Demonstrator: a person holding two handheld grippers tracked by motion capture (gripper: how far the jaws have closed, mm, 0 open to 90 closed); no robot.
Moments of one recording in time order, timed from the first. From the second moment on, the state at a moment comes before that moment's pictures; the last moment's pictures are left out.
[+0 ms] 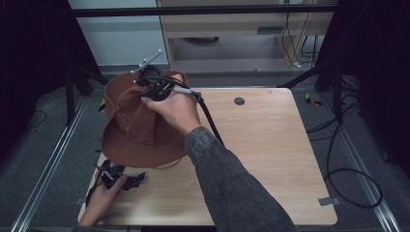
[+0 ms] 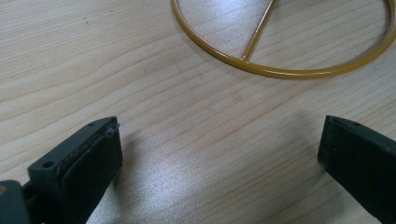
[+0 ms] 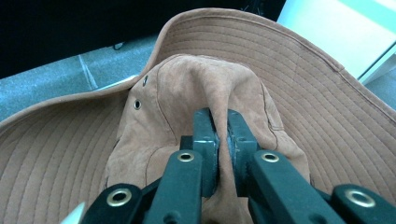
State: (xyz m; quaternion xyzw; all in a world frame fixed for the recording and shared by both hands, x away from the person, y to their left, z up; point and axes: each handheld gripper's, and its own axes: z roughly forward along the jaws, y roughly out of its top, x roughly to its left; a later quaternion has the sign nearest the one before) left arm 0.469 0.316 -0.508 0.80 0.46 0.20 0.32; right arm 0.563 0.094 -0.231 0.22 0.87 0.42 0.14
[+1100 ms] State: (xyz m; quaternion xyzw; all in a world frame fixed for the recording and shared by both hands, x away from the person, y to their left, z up) left arm 0.469 0.316 -0.508 0.80 0.46 0.20 0.32; right arm 0.566 0.085 -0.236 0.24 0.86 0.43 0.13
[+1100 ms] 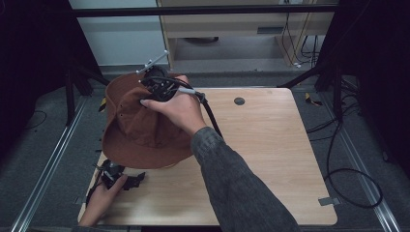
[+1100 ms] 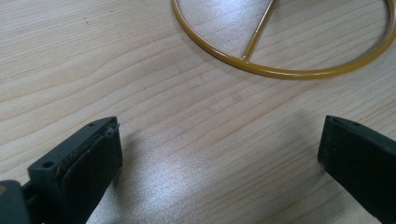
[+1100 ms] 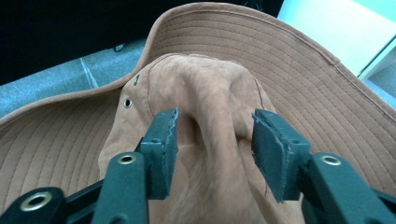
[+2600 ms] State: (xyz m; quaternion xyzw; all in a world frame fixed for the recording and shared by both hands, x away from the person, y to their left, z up) left arm 0.469 0.316 -0.508 0.80 0.46 0.20 0.32; right arm 0.520 -0.103 -0.258 0.34 0.81 0.45 0.19
